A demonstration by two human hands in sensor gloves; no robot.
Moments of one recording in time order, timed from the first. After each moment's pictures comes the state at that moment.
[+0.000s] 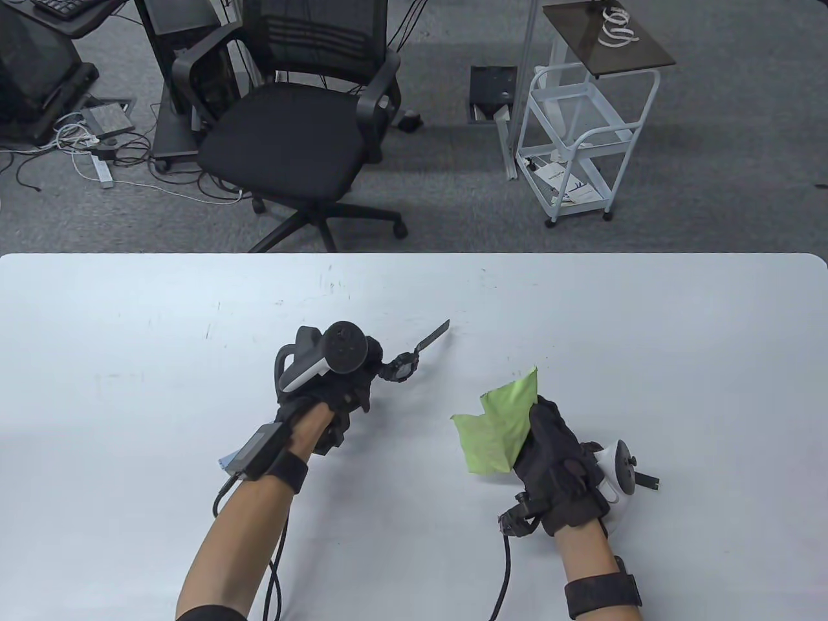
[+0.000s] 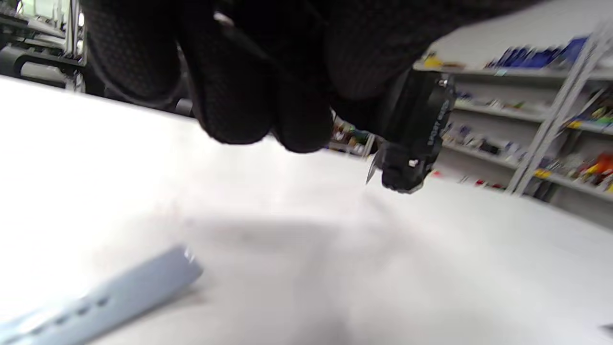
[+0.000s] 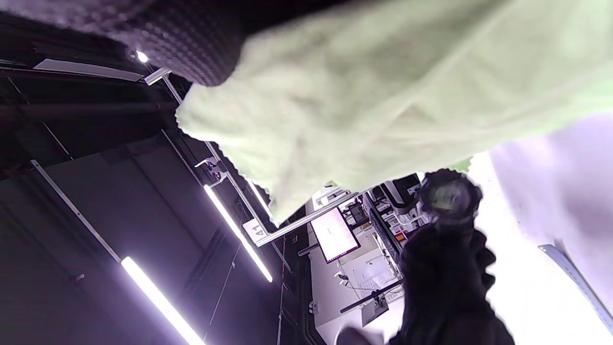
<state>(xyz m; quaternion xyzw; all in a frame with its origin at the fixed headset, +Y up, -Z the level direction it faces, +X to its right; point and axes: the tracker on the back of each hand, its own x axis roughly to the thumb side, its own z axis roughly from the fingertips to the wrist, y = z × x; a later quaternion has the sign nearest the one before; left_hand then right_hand) -0.158 -0.689 -0.416 -0.04 -0.17 0.15 0.97 0.181 -0.757 -0.290 -0.02 0.05 0.49 0.87</state>
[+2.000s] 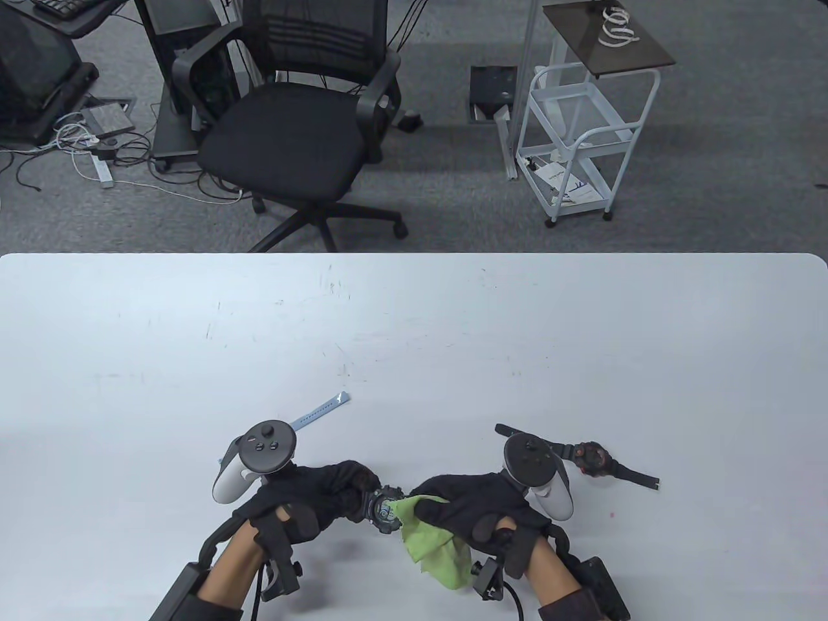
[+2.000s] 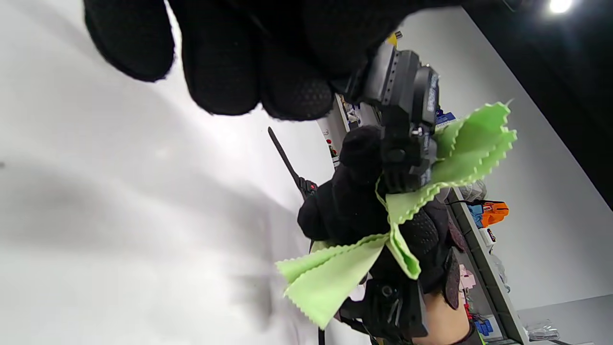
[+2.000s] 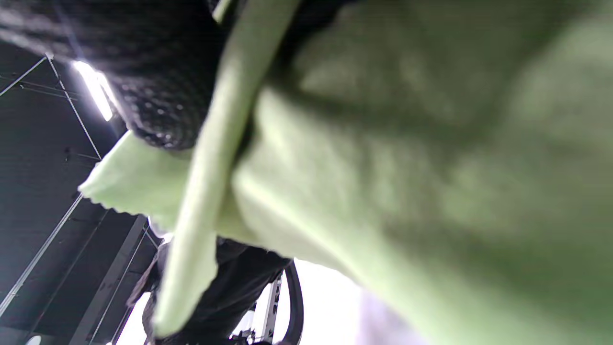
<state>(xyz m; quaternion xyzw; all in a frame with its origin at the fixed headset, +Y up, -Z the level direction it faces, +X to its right) -0.194 -0.738 -0.283 -0.31 -0.27 0.49 0.77 0.100 -0.757 -0.276 0.22 0.23 0.75 0.58</state>
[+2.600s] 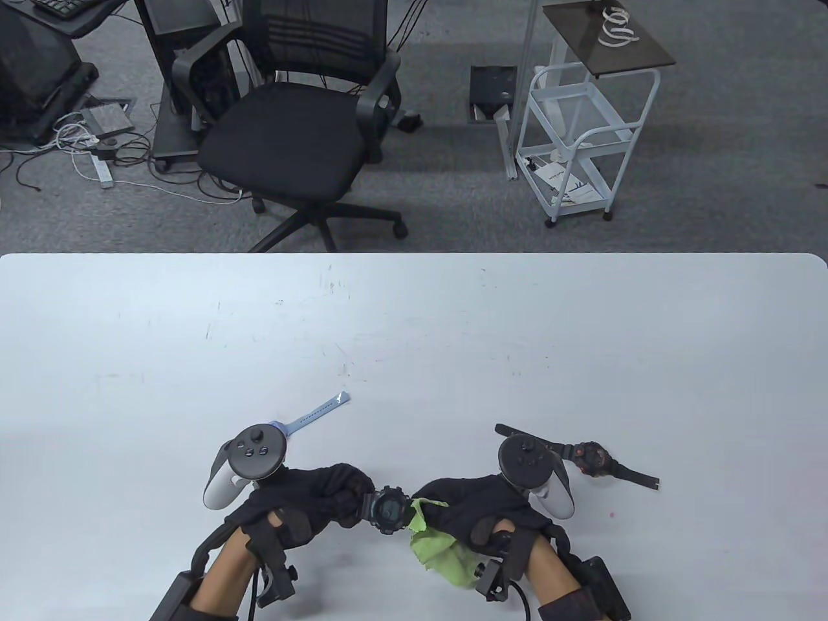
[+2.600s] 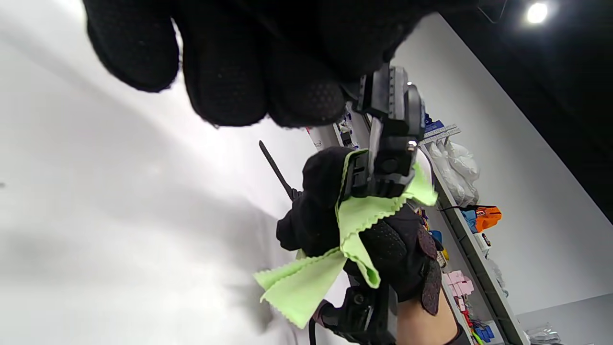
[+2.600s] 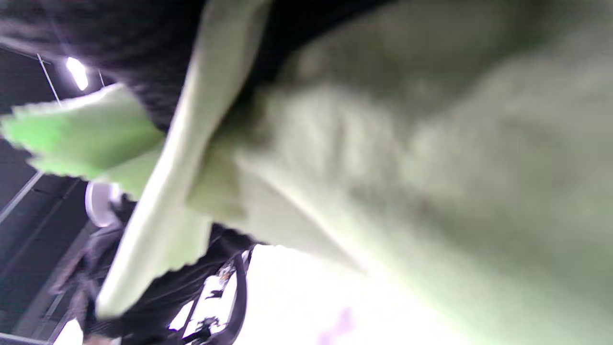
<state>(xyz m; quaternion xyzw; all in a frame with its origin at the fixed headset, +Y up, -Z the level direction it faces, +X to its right) -0.203 -0.727 -0.276 -0.28 -0.27 0.49 0.78 0.102 -0.762 -0.277 0.21 0.21 0.81 0.51</state>
